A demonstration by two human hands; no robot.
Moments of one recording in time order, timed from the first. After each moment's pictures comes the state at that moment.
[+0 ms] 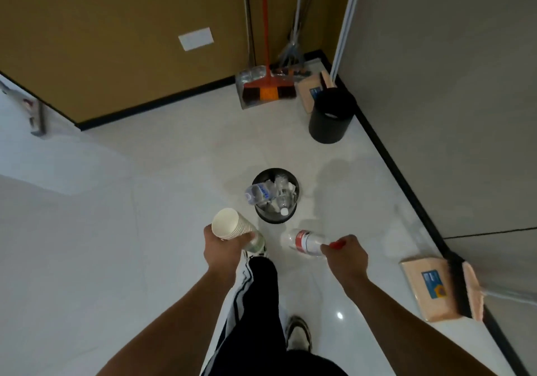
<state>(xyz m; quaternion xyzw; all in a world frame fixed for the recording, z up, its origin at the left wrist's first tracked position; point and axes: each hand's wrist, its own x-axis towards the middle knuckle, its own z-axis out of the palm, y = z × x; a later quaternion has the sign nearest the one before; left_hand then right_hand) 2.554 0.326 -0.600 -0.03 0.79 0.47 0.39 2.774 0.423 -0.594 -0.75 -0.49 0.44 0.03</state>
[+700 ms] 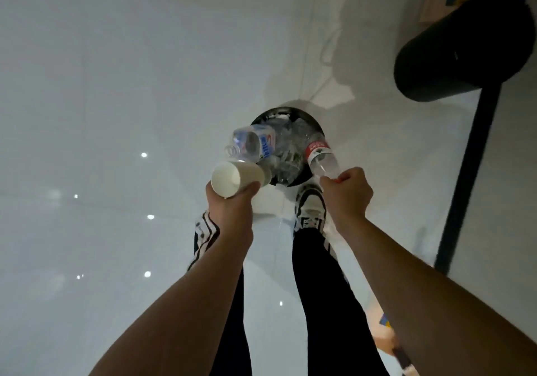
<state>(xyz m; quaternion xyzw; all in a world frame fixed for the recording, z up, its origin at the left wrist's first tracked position) 2.562 0.504 -0.868 -0.37 0.76 0.48 0.25 2.644 0.670 -0.863 -0.68 -0.61 0.39 -0.08</state>
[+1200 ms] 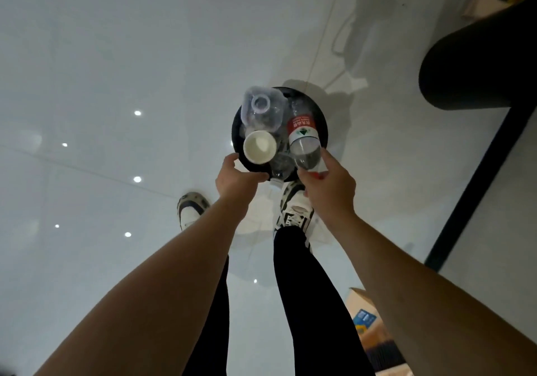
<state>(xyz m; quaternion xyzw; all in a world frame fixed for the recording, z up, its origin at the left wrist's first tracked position) 2.562 0.543 -0.952 -0.30 0.79 0.36 0.39 2.644 0.687 -0.924 -0.52 -0.68 0.49 -0.16</state>
